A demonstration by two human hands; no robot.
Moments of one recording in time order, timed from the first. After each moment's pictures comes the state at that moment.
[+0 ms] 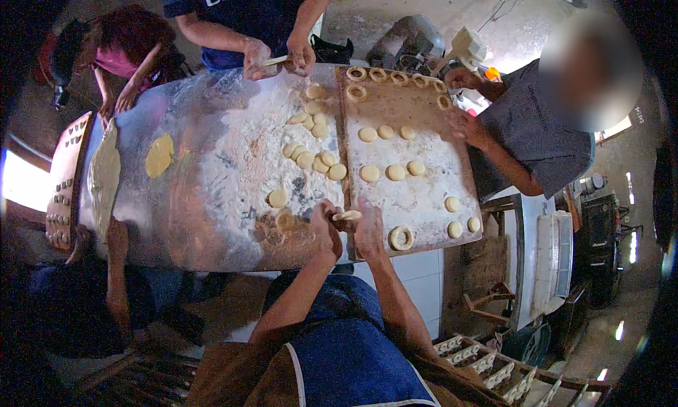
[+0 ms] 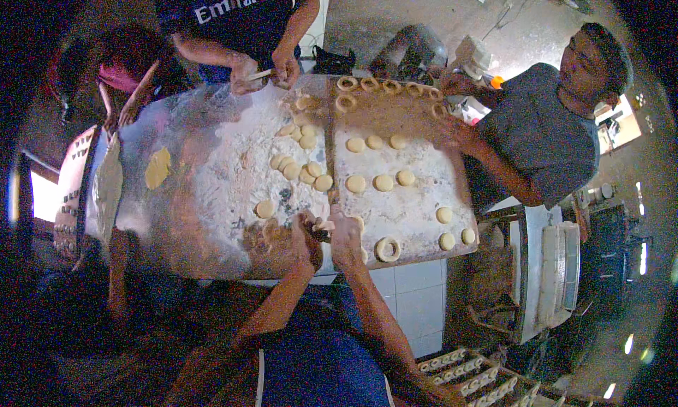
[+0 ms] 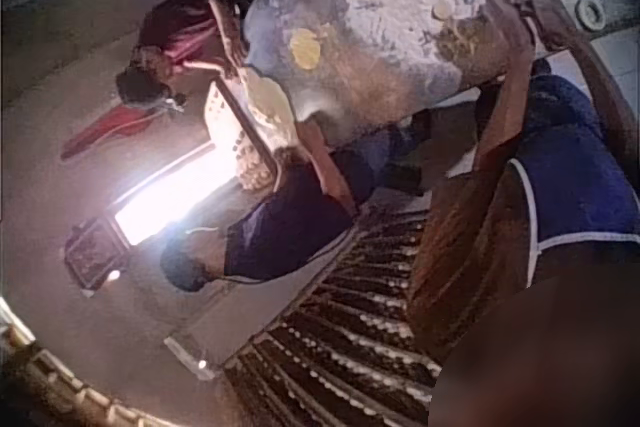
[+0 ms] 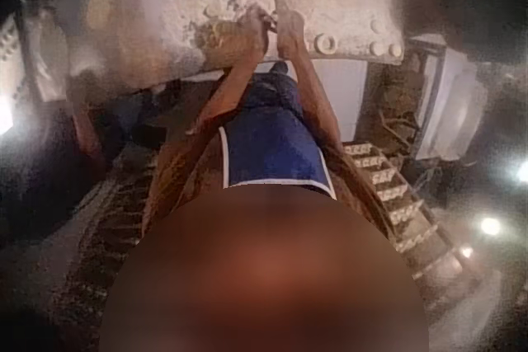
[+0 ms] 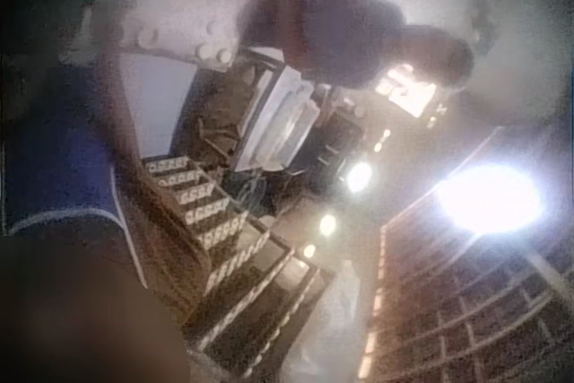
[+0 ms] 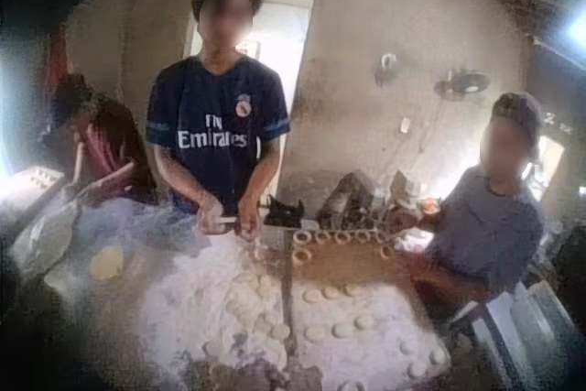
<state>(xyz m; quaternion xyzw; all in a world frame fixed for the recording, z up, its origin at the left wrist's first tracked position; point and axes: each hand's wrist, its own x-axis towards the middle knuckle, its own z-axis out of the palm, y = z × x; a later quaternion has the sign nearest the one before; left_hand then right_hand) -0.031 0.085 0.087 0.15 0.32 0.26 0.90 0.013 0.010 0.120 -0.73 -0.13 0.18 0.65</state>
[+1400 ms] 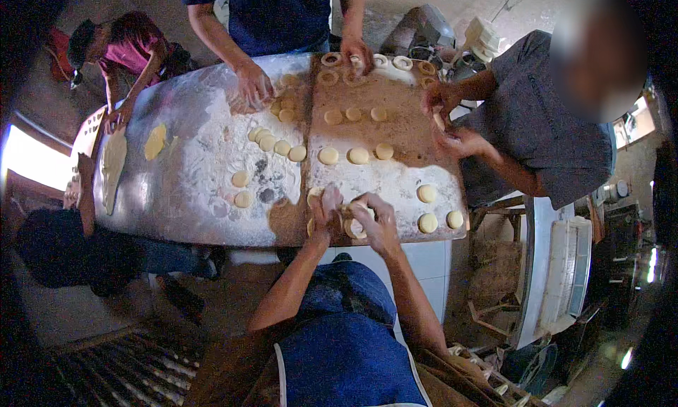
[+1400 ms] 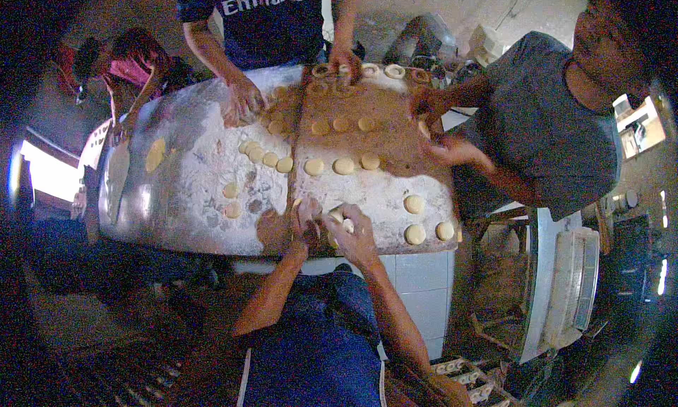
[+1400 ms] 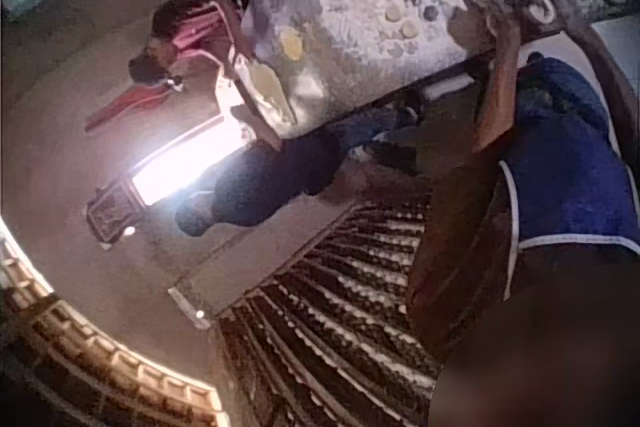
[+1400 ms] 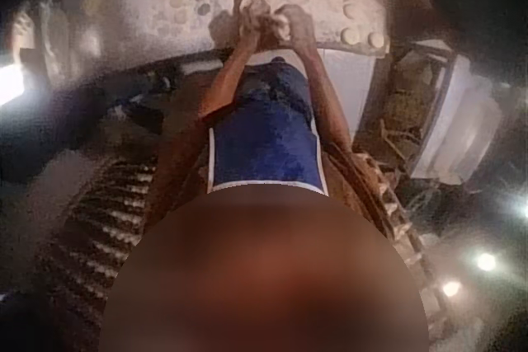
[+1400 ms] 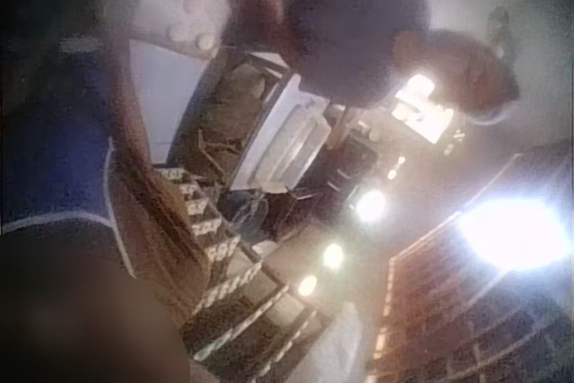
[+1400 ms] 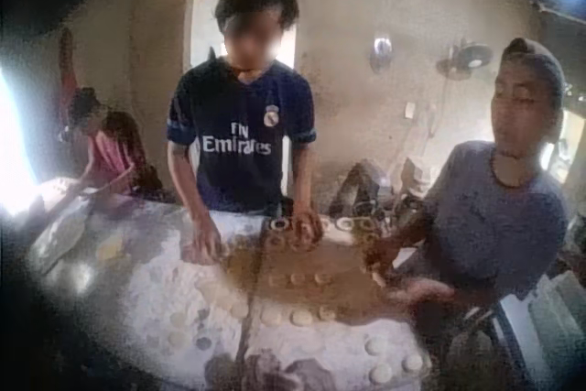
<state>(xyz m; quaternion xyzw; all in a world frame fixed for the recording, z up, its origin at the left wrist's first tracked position) 0.040 -0.024 0.067 0.48 0.32 0.31 0.76 0.094 -0.135 0.144 -0.73 -0.32 0.20 0.57</state>
